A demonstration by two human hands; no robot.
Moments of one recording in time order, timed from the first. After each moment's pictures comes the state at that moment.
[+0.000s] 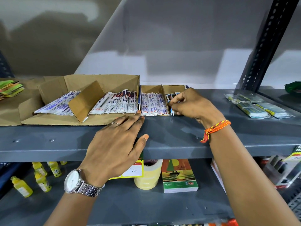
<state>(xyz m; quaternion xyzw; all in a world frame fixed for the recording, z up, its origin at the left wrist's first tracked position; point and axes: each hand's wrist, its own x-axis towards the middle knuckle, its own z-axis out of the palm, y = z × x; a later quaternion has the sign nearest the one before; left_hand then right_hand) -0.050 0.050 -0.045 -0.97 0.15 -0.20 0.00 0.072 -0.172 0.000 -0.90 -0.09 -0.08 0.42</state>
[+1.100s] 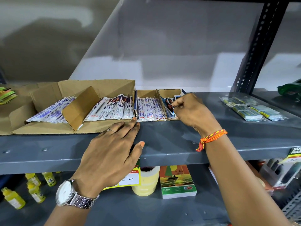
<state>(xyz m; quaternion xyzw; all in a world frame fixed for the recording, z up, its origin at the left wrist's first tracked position) -0.050 0.051 -0.044 -0.97 0.16 -0.18 0.00 0.062 -0.176 -0.003 -0.91 -0.04 -0.18 0.37</state>
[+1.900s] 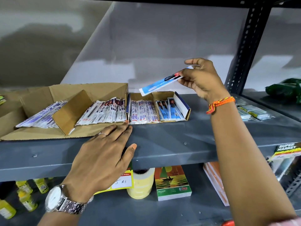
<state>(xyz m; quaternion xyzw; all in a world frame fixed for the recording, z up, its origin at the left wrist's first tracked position) -0.052 0.050 -0.044 -0.97 0.15 -0.18 0.00 0.101 -0.218 0.071 -0.65 -0.09 -0.19 0.73</state>
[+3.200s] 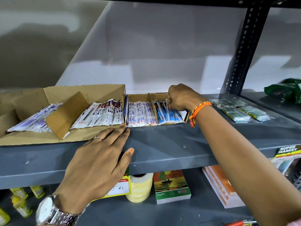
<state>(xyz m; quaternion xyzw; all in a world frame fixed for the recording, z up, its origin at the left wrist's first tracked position) -0.050 0.051 -0.046 -0.97 0.15 -0.18 -0.01 0.123 -0.191 0.037 -0.99 -0.08 -0.12 0.04</state>
